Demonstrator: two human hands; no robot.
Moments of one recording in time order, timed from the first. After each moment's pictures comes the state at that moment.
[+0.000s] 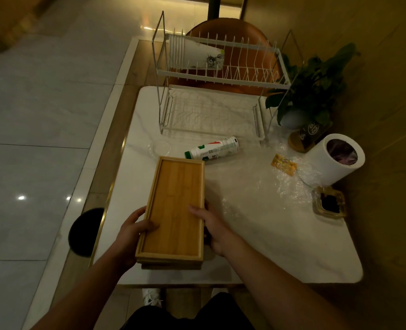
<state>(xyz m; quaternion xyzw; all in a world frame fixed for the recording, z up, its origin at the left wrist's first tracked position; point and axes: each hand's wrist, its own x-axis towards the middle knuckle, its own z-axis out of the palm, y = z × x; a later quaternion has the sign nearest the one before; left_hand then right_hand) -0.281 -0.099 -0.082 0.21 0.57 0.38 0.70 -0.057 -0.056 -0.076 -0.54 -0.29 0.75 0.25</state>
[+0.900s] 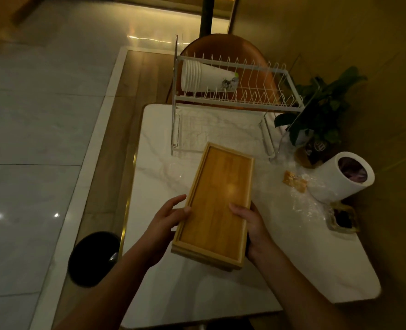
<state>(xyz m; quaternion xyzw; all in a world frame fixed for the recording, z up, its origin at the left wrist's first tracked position) -0.297 -0.016 -0.026 0.33 0.51 0.33 0.72 -0.069 -0.013 -0.021 -0.53 -0.22 0.67 0.47</state>
